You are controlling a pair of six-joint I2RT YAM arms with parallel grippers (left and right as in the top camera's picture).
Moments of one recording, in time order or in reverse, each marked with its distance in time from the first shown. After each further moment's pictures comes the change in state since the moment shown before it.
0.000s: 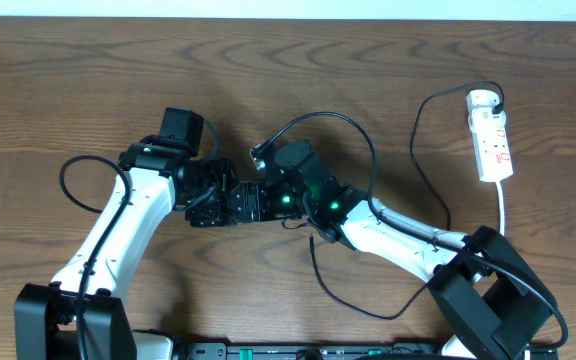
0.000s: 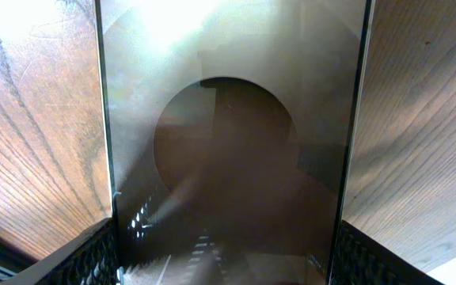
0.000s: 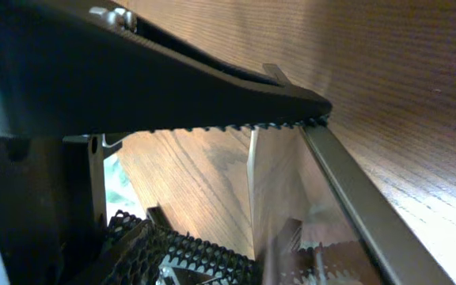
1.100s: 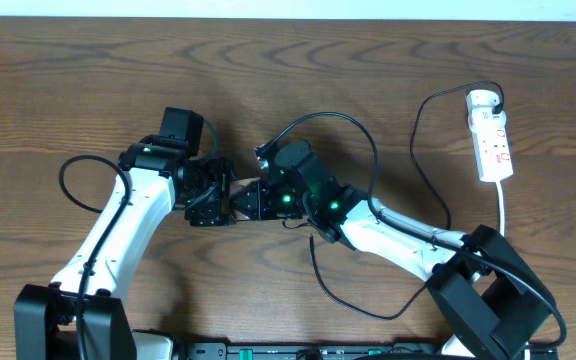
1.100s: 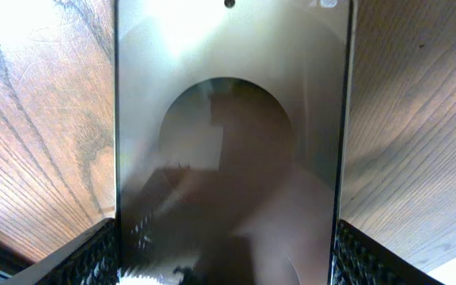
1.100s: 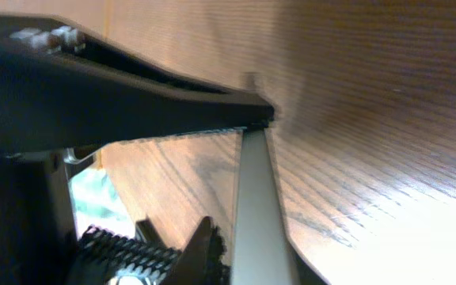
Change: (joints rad) left arm -0.002 -0.001 0.000 0.002 -0.011 0.000; right arm 0.000 0.006 -0.001 -0.019 0.055 0.024
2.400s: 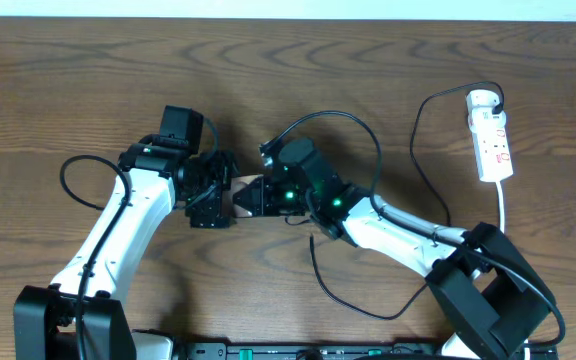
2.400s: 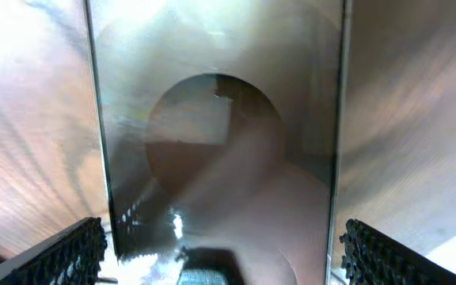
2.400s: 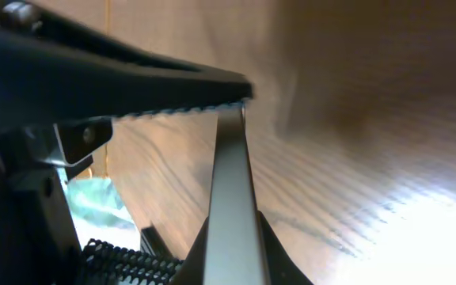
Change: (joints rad) left arm -0.001 -0.005 0.000 0.040 0.008 0.031; right arm -0.031 0.006 0.000 0.008 -0.014 0.024
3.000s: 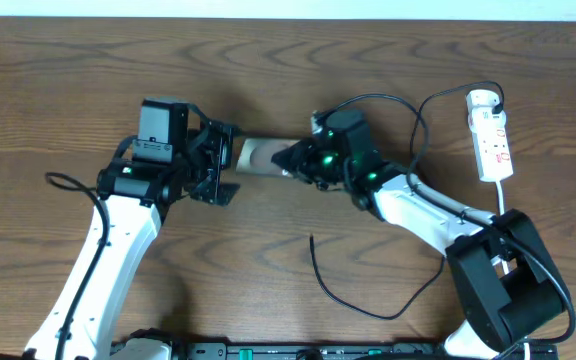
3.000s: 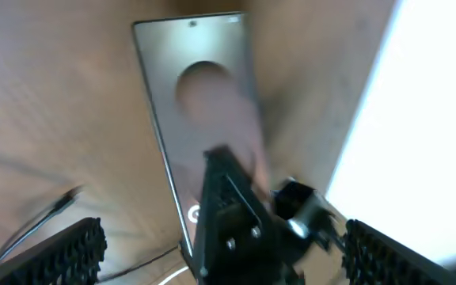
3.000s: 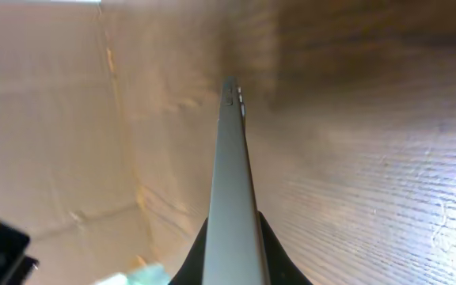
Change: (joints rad) left arm 0.000 -0.178 0.003 0.227 0.051 0.127; right arm -0.224 0.000 0.000 0.021 -0.008 0.229
